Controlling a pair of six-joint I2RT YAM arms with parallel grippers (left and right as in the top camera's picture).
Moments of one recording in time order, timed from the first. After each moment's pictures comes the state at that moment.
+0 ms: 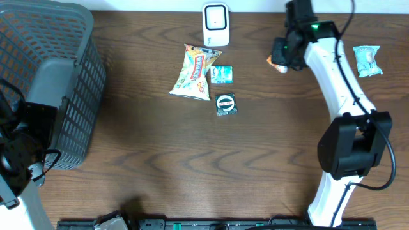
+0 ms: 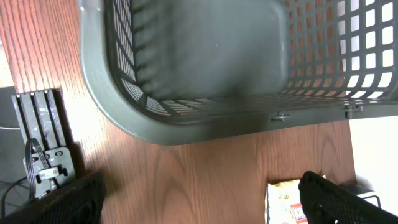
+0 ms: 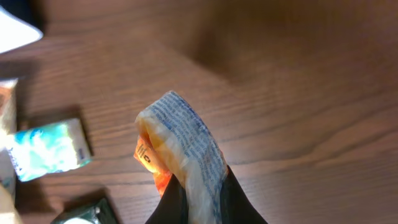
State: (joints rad) left arm 0.40 1.19 1.84 -1.70 -0.14 -0.99; right arm 0.13 2.07 1.87 -1.00 0.02 0.35
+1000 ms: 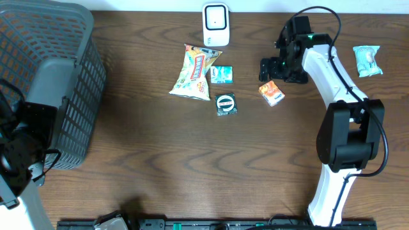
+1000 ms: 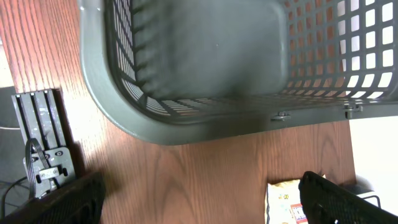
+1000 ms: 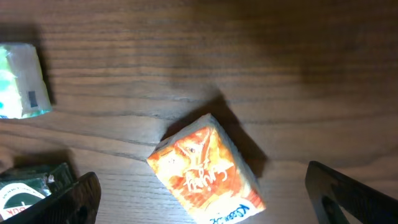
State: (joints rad) left arm 0.40 1.19 1.84 -1.69 -0.14 -0.99; right arm 0.11 2.14 1.76 -0.96 -0.12 0.12
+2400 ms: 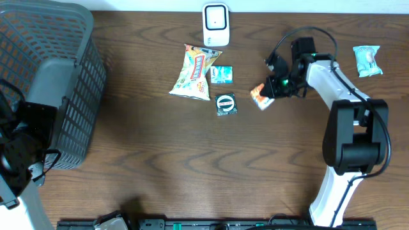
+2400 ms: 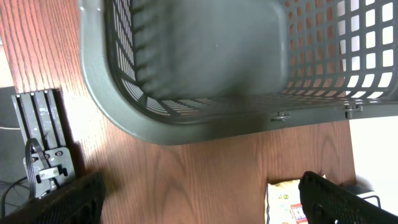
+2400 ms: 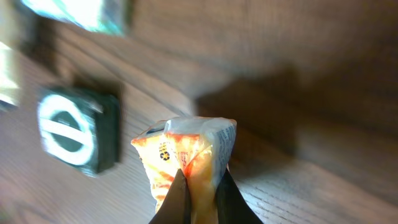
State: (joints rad) left arm 0.40 1.19 1.84 -1.69 -0.14 -0.99; right arm 0.05 2.09 1.52 -0.81 -0.49 -0.16
